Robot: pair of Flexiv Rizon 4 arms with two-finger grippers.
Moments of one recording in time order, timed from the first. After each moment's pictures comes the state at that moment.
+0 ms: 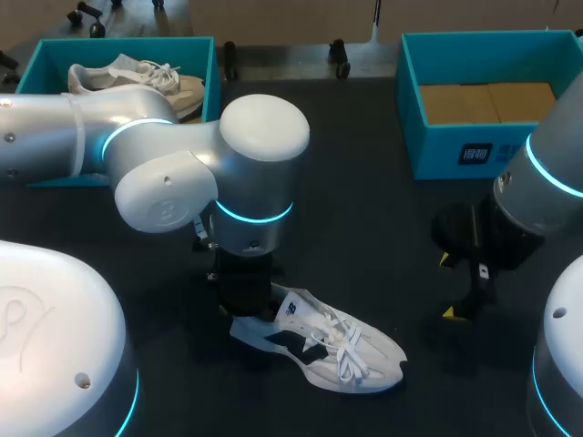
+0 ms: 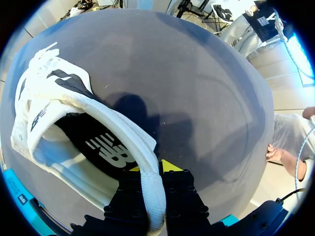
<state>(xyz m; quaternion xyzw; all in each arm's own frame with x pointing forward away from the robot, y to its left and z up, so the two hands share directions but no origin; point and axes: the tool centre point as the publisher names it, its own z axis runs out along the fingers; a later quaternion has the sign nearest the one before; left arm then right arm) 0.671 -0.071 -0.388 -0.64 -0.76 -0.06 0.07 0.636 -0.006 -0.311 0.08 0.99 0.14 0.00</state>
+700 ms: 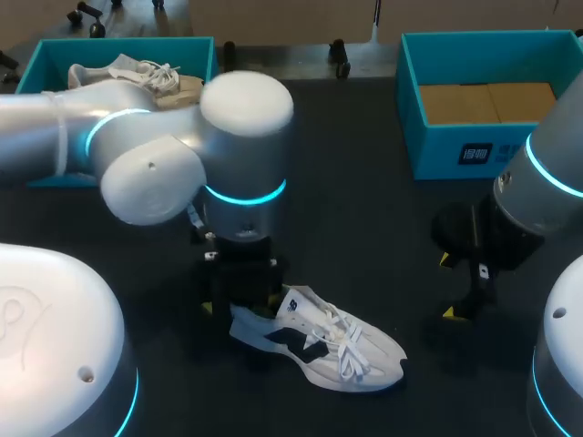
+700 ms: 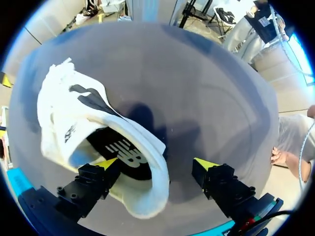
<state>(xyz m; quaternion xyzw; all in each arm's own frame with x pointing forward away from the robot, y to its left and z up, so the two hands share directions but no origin) 0.664 -0.086 -0.362 -0.64 -0.77 -0.01 0.06 0.636 -0.006 -0.311 0.08 0.99 0.14 0.00</state>
